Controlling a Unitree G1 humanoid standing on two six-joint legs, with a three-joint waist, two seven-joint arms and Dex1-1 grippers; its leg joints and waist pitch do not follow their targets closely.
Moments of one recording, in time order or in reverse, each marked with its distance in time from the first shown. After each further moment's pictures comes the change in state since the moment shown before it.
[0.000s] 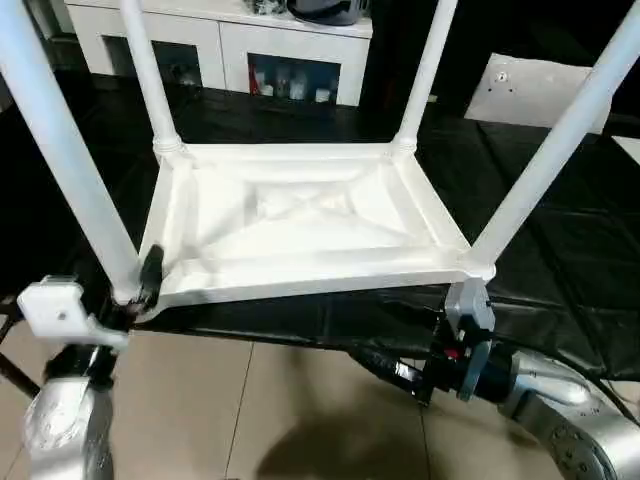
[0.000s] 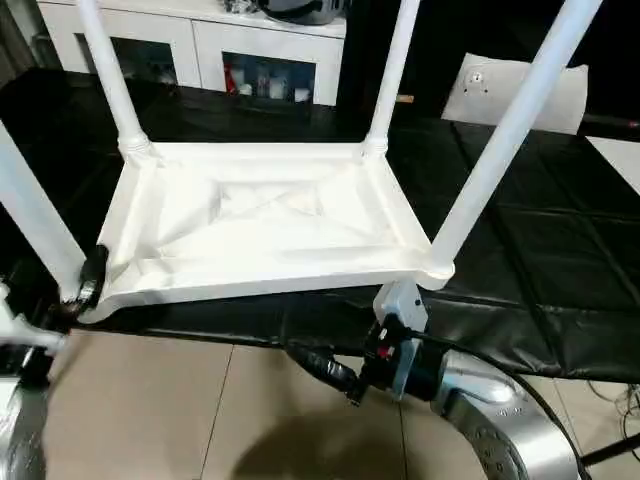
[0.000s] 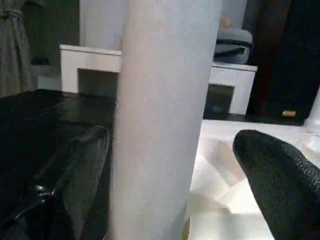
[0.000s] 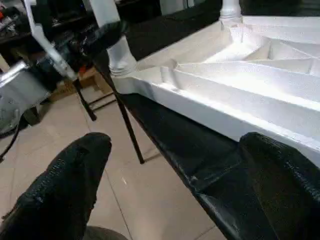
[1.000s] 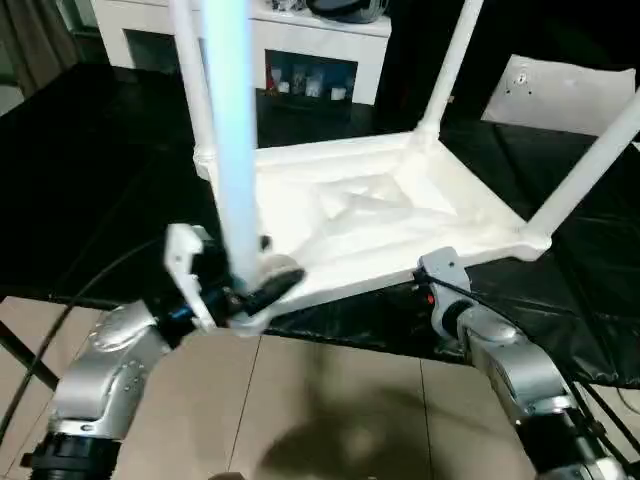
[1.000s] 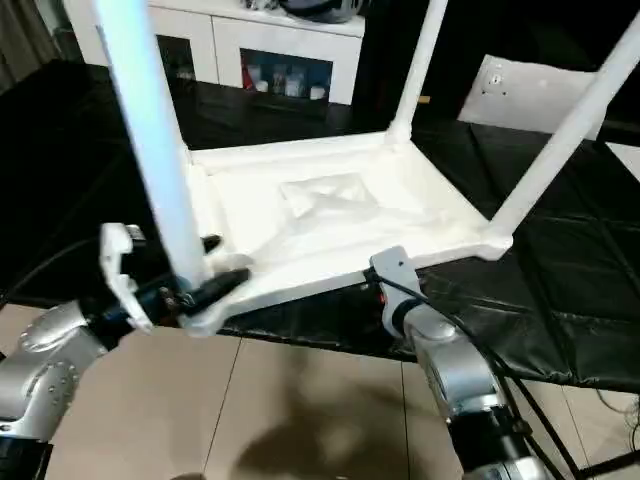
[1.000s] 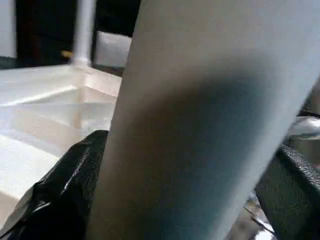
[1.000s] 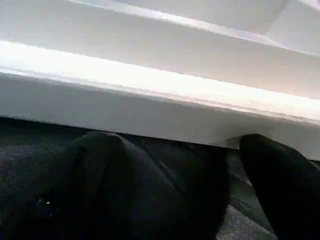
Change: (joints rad) left arm -0.193 0.191 -0.334 -0.090 -0.248 0.564 -0.555; right arm -0.379 0.152 0.053 0.679 -0.426 -0.075 -0.505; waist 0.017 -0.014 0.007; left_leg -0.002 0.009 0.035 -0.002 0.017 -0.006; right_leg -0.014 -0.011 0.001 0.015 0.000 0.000
